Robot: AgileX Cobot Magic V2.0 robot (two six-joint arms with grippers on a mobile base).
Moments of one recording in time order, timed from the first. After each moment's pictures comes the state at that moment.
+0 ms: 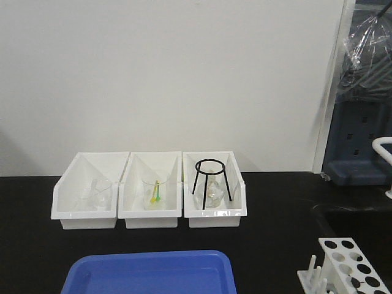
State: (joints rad) left arm -0.02 0.41 -0.38 -0.05 -0.02 0.11; right arm 0.08 0.36 -0.36 -0.24 0.08 0.01
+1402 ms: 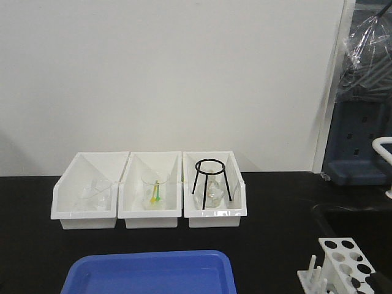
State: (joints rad) left arm -0.02 1.13 -0.38 -0.04 -0.26 0.44; right arm 0.08 0.76 -0.36 -0.21 -0.04 0.02
